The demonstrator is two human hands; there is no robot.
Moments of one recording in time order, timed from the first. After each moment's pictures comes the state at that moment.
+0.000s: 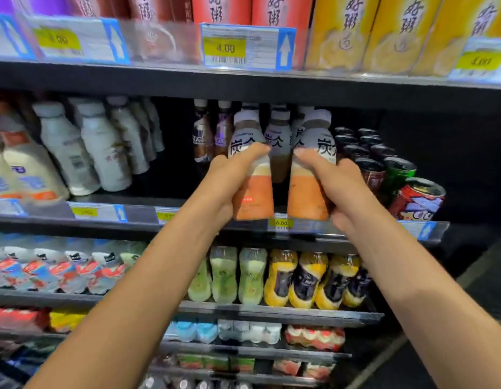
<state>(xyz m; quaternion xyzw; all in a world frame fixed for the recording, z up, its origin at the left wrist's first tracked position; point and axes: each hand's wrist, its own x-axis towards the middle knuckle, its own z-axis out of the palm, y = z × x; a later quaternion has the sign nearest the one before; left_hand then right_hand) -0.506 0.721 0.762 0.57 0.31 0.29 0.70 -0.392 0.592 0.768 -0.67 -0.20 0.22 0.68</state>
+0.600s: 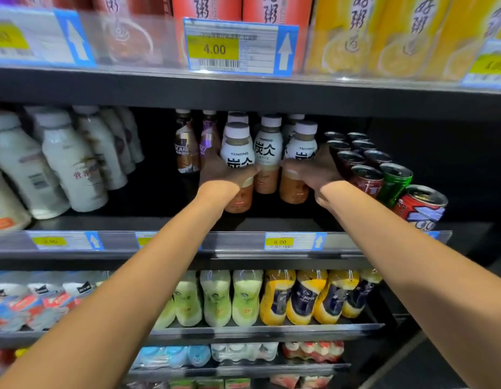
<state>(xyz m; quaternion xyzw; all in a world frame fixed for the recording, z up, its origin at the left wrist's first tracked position) -0.447 0.786 0.736 0.69 0.35 0.38 0.51 -0.291 0.682 0.732 -0.74 -0.24 0.10 0.62</state>
